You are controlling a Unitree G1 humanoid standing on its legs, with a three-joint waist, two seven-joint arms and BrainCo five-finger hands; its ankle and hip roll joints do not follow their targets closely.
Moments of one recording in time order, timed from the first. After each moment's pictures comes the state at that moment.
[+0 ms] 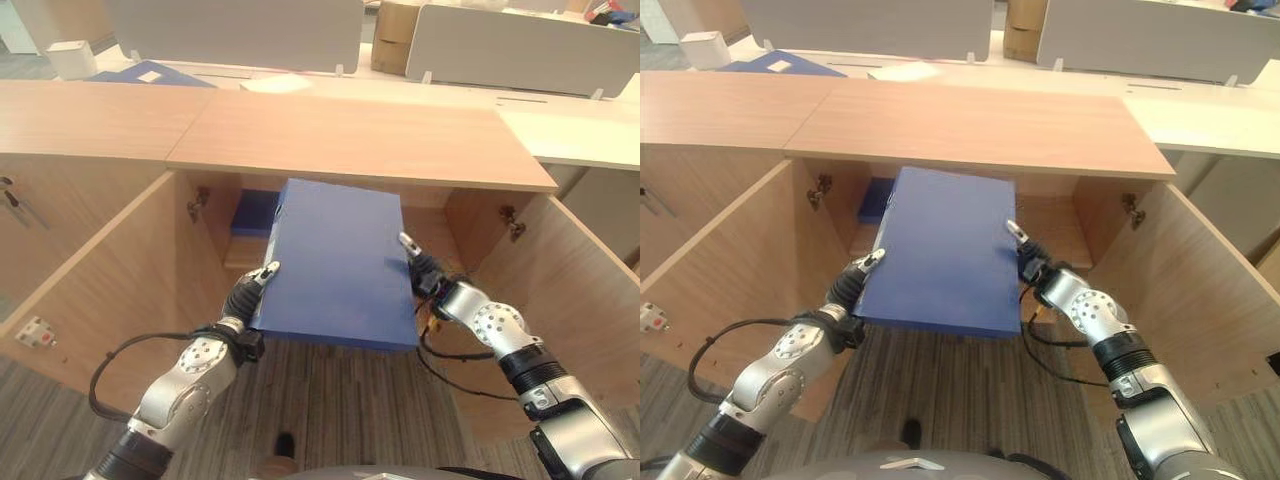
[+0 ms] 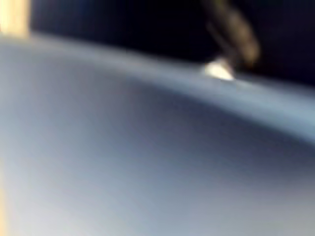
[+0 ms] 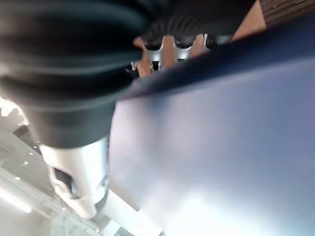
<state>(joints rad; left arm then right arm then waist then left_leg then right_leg) 0.00 0.50 -0.31 -0.20 -0.76 0.19 0.02 -0.45 -0.40 0.32 0.38 1.39 0.39 0.02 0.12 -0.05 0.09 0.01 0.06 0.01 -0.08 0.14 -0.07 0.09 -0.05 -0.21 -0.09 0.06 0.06</state>
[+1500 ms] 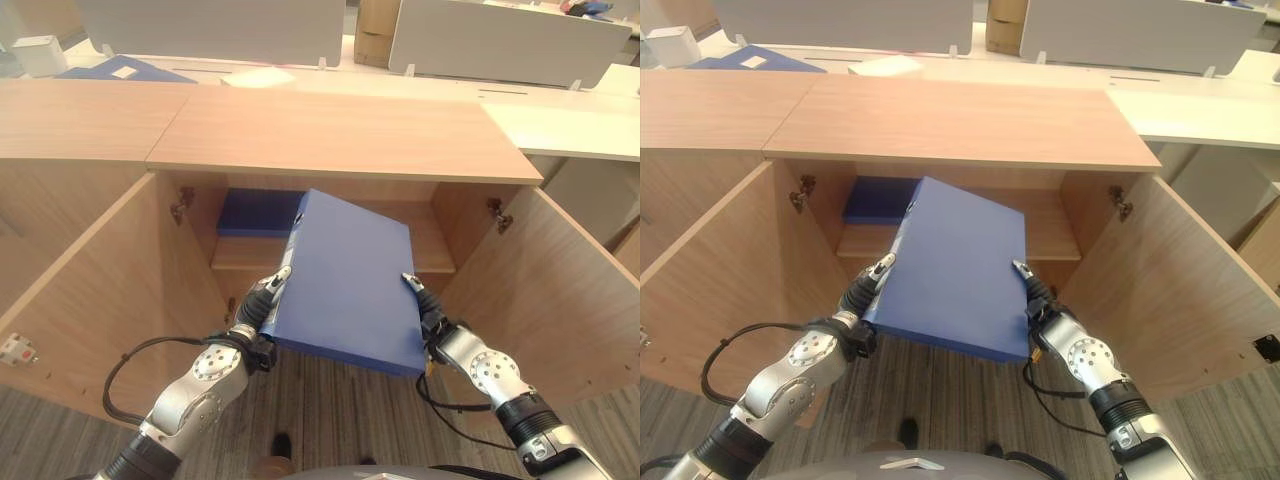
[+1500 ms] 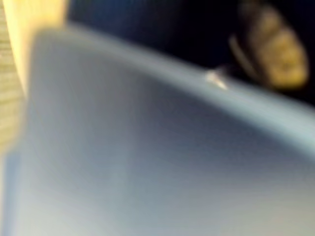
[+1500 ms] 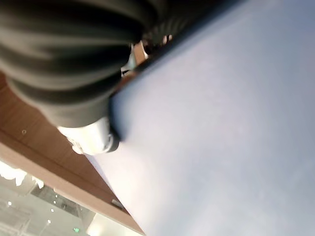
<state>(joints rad) 0.00 0.49 -0.39 -0.20 -0.73 0.18 0.06 -0.17 -0.34 0.32 0.32 1.51 0.25 0.02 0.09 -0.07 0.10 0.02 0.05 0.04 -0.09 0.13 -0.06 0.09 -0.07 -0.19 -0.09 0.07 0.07</state>
